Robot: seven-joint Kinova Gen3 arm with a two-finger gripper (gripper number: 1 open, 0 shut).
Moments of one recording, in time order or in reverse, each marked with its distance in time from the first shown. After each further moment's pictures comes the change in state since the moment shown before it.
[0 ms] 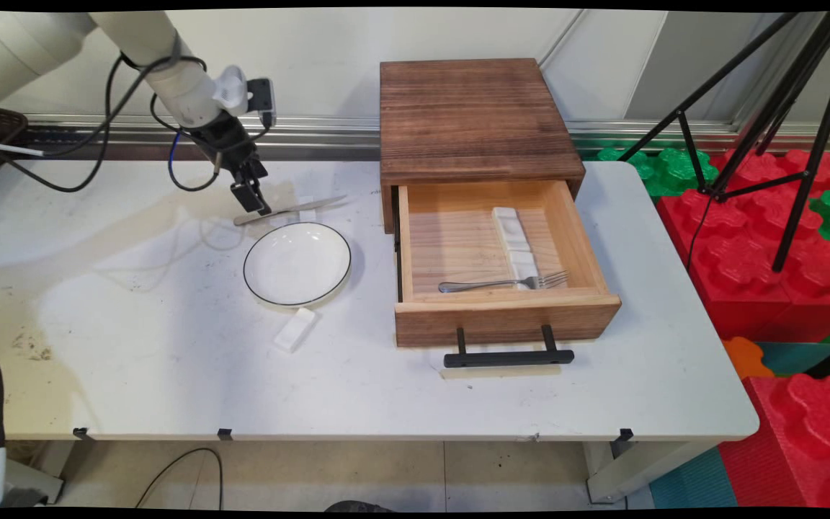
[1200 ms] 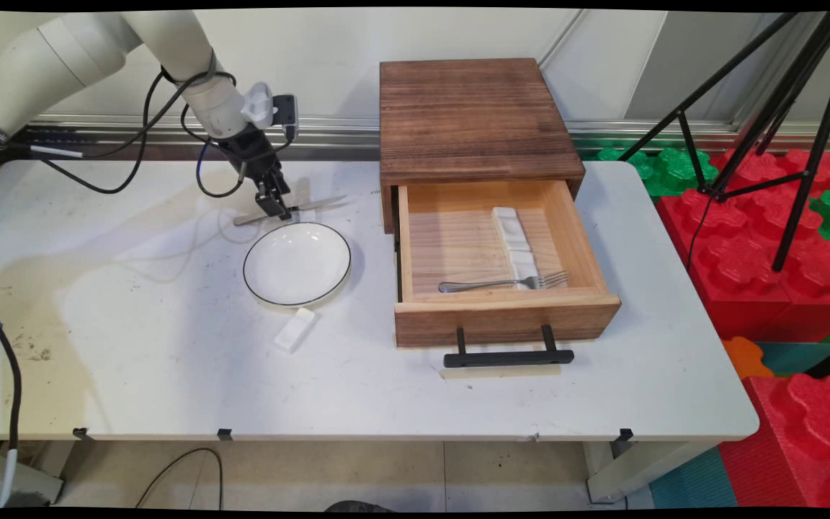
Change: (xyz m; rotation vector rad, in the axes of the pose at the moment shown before) arm 0.018 -0.017 0.043 -0.043 0.008 0.044
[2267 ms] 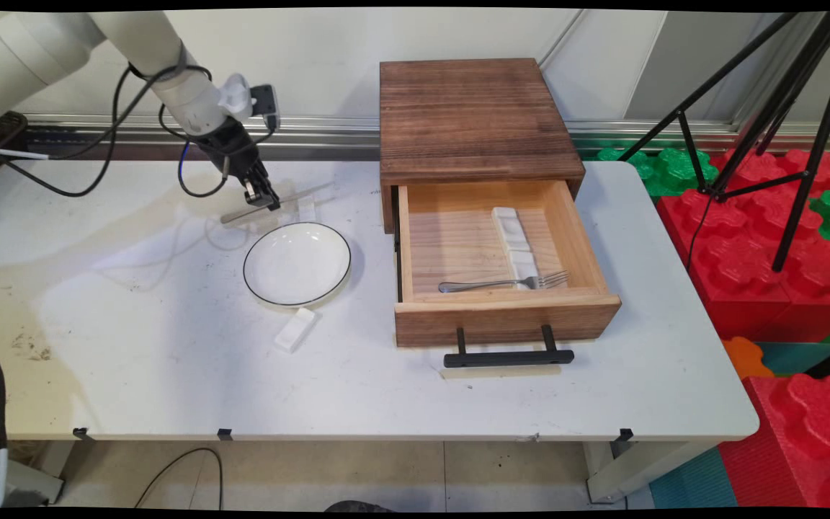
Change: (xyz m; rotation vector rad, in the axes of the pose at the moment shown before) arm -0.023 0.015 -0.030 0.011 0.035 -0.111
